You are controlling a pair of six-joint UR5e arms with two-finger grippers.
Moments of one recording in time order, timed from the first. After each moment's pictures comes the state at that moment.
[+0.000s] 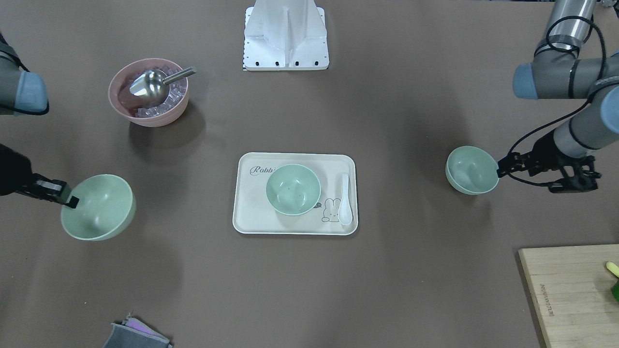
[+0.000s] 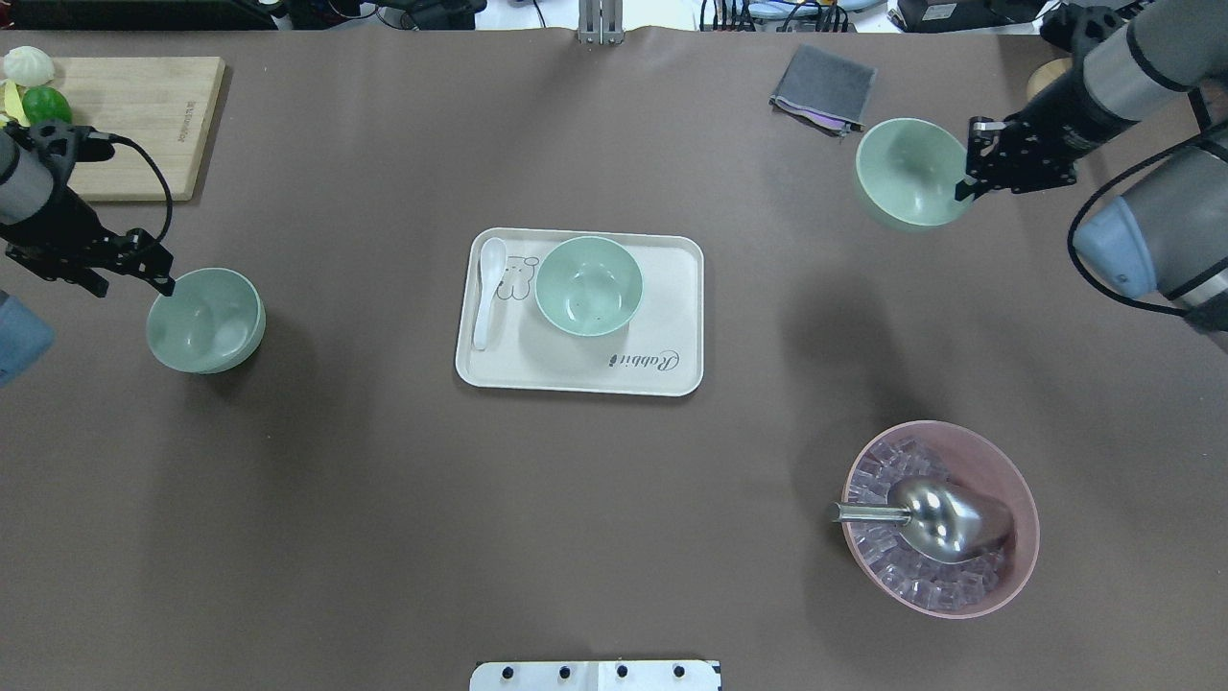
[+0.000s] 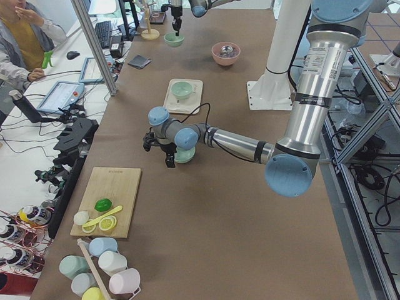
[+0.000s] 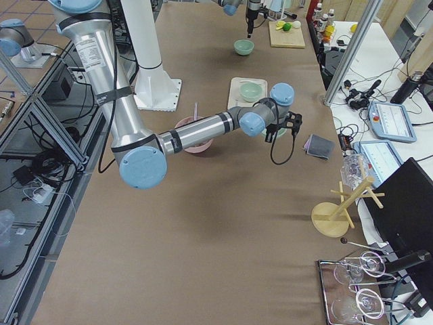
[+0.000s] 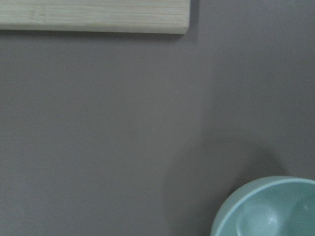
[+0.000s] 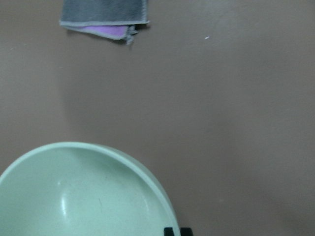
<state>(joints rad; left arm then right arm) -1.04 -1.78 -1.56 -1.80 -2.30 -0.67 1.10 -1.18 1.58 -1.28 2.40 1.08</state>
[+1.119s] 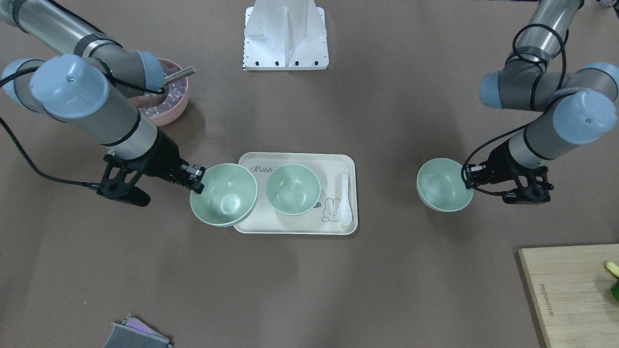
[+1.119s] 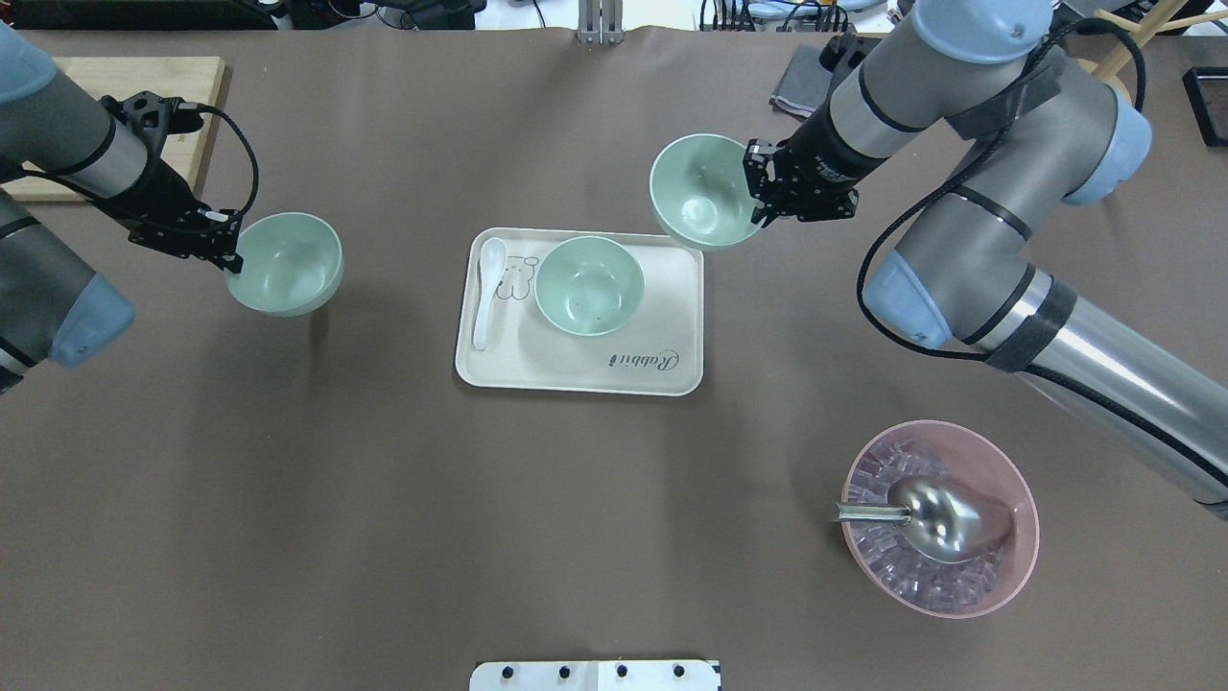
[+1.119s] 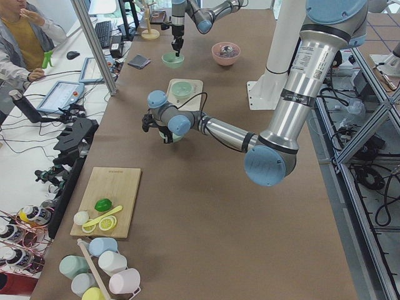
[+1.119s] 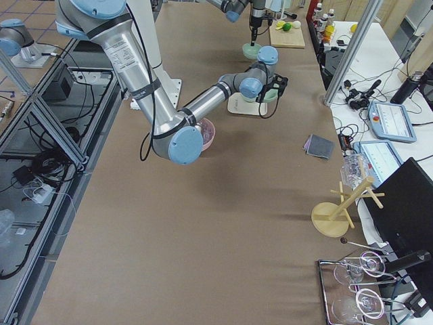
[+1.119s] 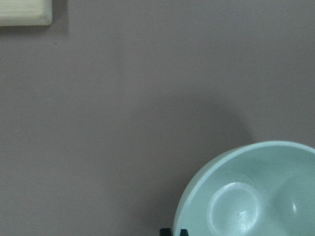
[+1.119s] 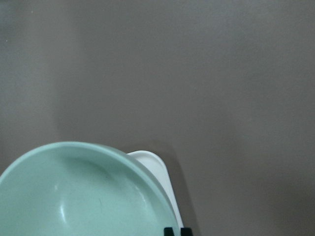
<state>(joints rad) -1.00 -1.93 -1.54 -1.87 -2.33 -0.83 0.85 -0.96 1.58 -1.27 2.21 1.43</state>
